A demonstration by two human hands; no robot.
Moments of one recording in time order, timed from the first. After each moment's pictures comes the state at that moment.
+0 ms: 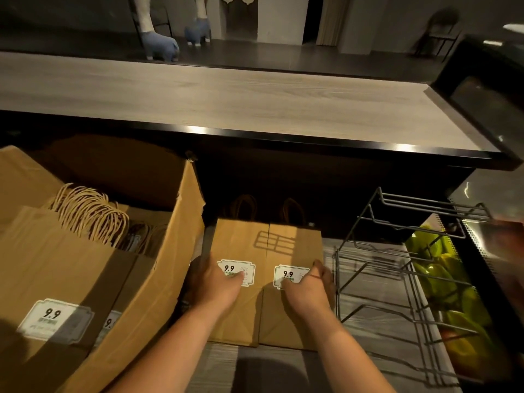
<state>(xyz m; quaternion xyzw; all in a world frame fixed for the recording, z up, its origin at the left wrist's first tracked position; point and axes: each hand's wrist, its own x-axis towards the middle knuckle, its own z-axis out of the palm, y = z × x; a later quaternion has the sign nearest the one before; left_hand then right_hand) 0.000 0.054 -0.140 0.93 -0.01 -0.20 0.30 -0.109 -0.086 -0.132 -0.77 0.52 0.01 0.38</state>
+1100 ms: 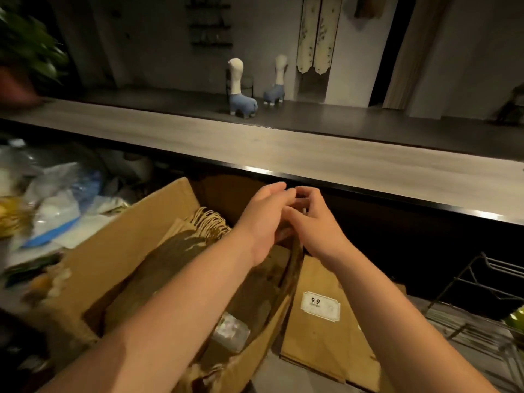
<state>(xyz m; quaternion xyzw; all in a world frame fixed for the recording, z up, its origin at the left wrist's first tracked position) 0.020 0.158 0.116 0.64 -0.10 -0.22 0.73 -0.009 0.050 0.091 -0.80 0.10 -0.11 0.58</state>
